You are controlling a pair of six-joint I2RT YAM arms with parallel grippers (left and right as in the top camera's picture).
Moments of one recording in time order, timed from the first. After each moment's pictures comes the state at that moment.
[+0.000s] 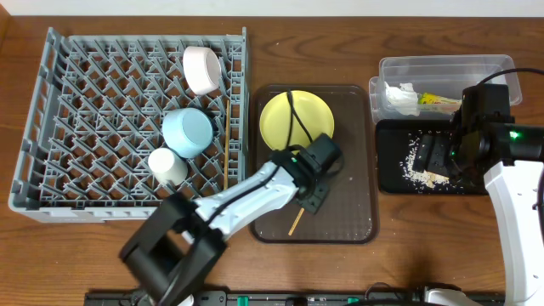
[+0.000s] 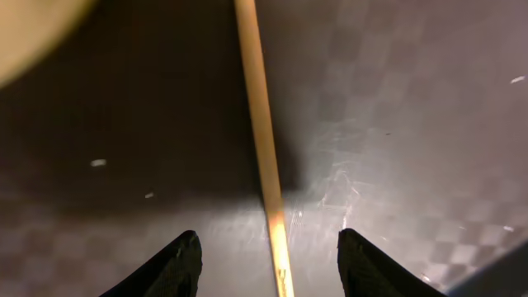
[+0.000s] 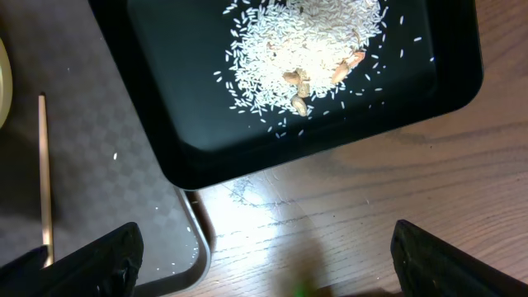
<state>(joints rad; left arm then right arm) -0.84 1.83 1.15 -0.66 0.07 -0.25 -0.06 1.35 1.25 -1.25 0.06 0.28</state>
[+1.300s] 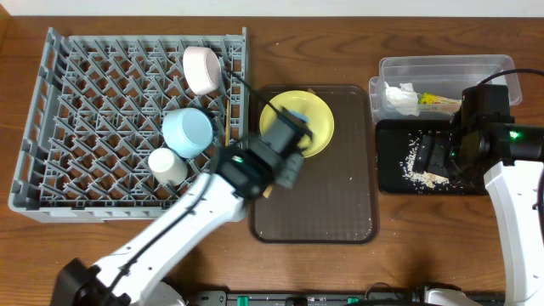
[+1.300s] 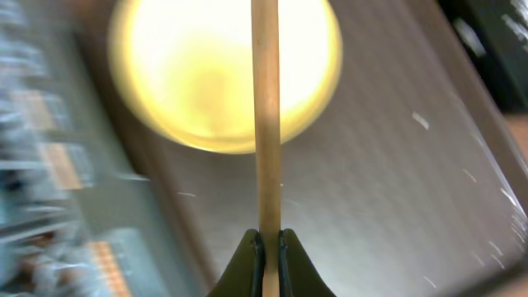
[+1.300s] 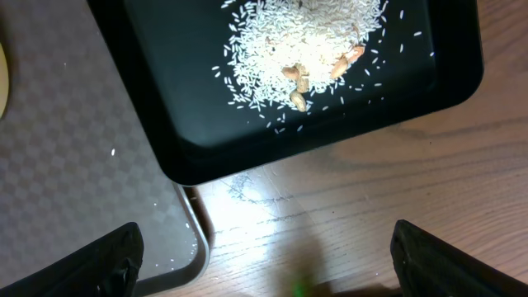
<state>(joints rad) -0.70 1.45 1.15 -0.73 -0.13 -0.25 -0.06 1.35 1.25 -1.26 0.06 0.28</state>
